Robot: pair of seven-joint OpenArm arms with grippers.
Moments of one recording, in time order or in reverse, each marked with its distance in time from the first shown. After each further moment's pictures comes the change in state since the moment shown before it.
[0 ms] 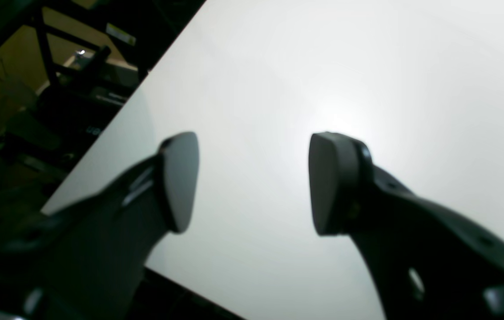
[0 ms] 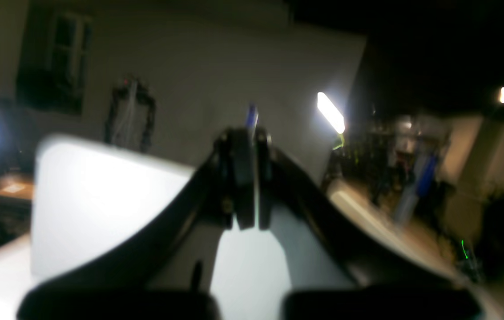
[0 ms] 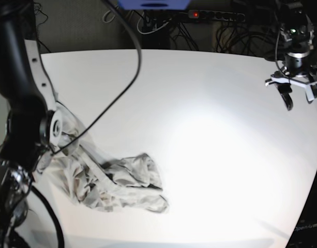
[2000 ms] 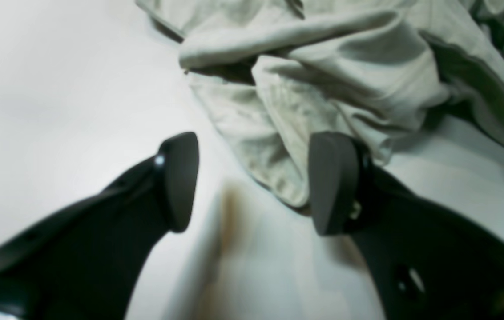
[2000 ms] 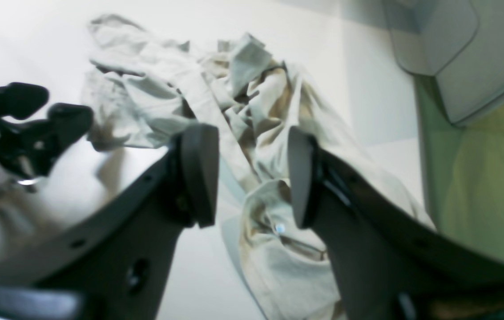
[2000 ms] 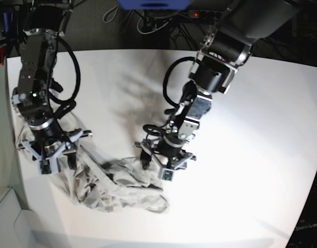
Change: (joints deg) left arm -55.7 12.9 49.0 -76.5 0.0 0.1 -21.5; right arm -58.2 0.8 7.3 10.4 0.3 0.2 0.0
